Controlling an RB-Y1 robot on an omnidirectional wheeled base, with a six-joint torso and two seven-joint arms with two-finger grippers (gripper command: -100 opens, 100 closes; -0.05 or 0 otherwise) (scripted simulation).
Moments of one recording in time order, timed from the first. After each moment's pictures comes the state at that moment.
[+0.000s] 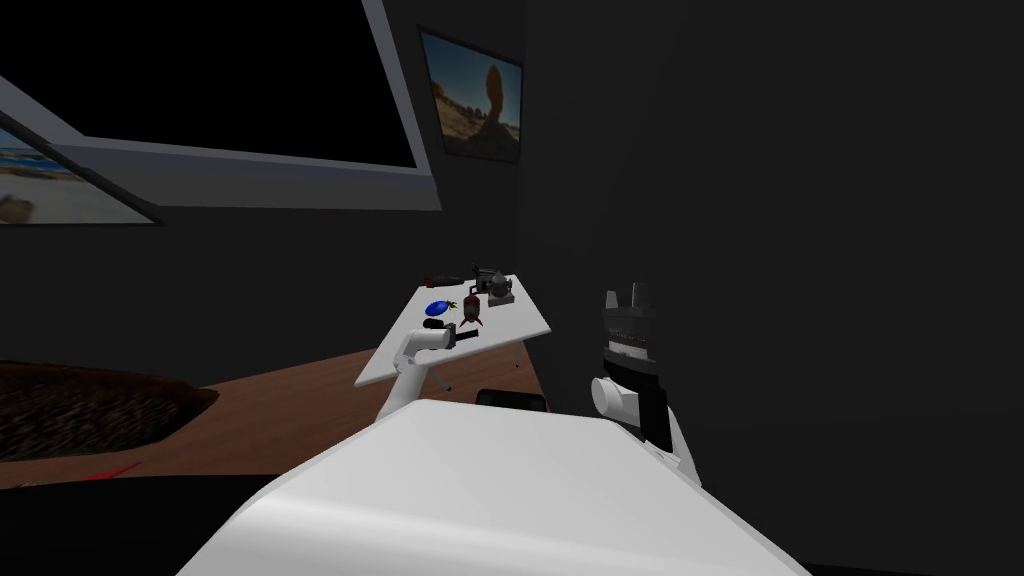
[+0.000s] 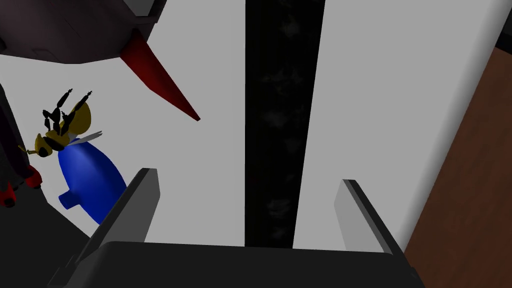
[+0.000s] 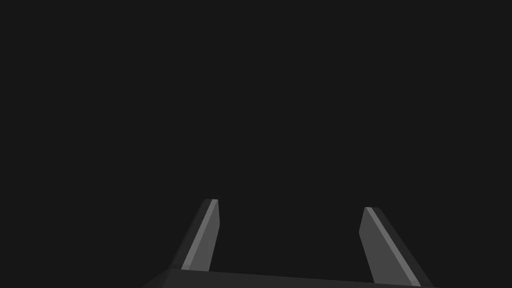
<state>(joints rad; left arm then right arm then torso) 0.01 0.15 0.17 -1.80 0.06 1.22 0.16 0.47 -0.02 -0.04 -2.33 -0.03 -0.38 -0.06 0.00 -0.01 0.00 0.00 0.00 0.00</state>
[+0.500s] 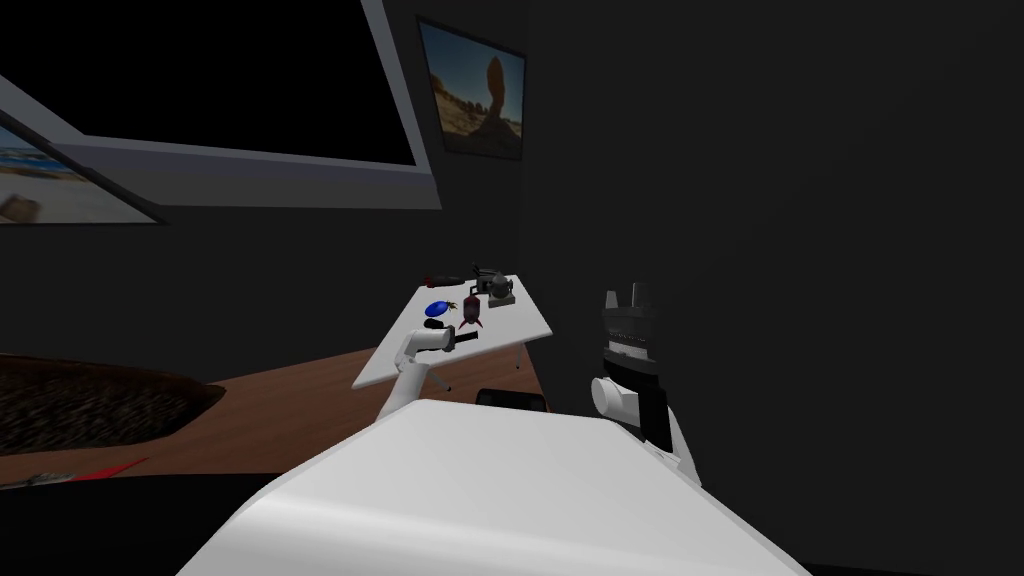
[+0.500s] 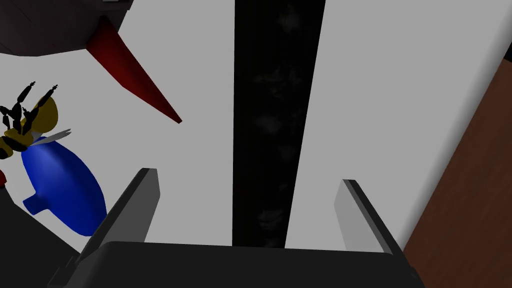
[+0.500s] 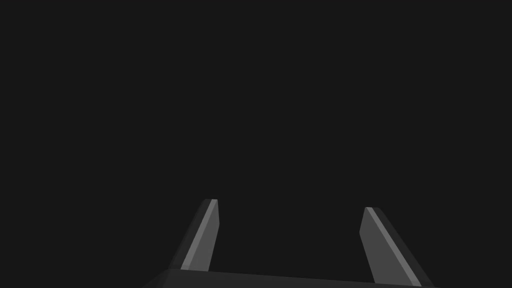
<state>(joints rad) 0.00 0.15 0.19 -1.76 0.05 1.26 0.17 0.47 -0.02 -0.04 -2.33 -0.03 -0.38 -0.06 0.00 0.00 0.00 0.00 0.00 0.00</state>
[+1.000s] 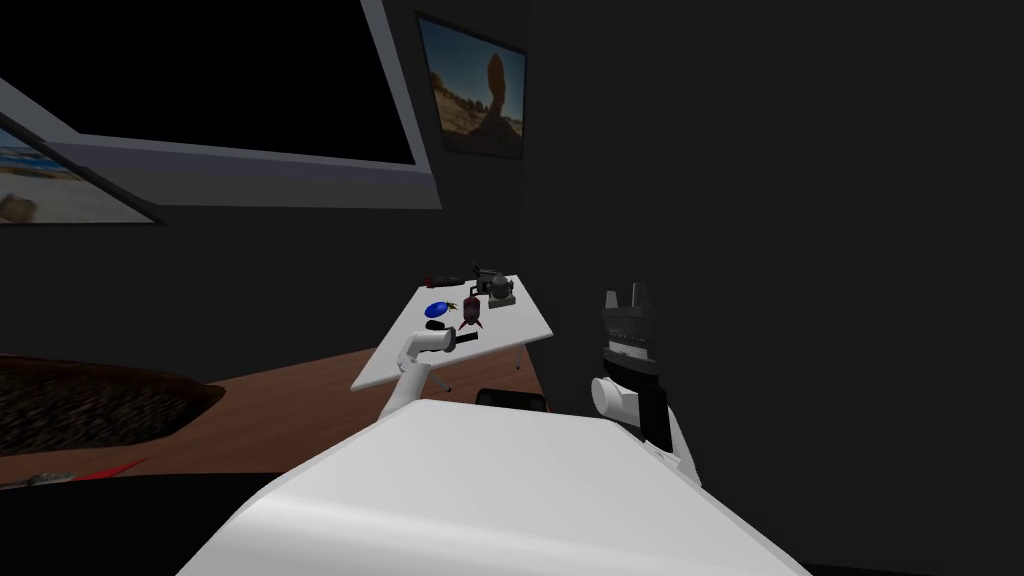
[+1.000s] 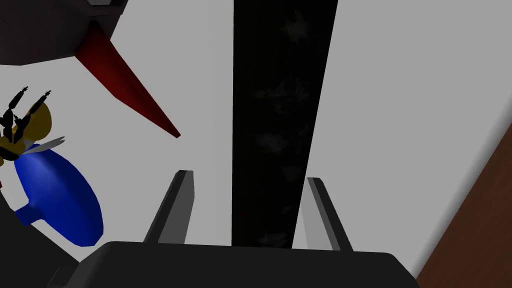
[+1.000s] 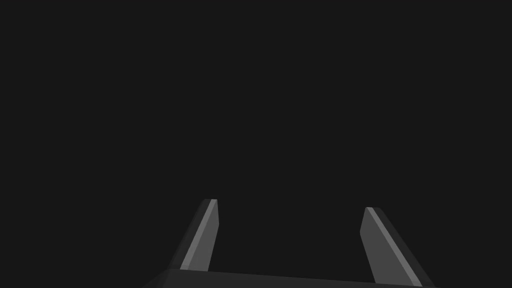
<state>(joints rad) 0.00 0.15 0.18 -1.70 0.05 1.21 0.17 0.47 -0.02 -0.04 -2.33 -0.03 -0.38 -0.06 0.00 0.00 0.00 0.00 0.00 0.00</state>
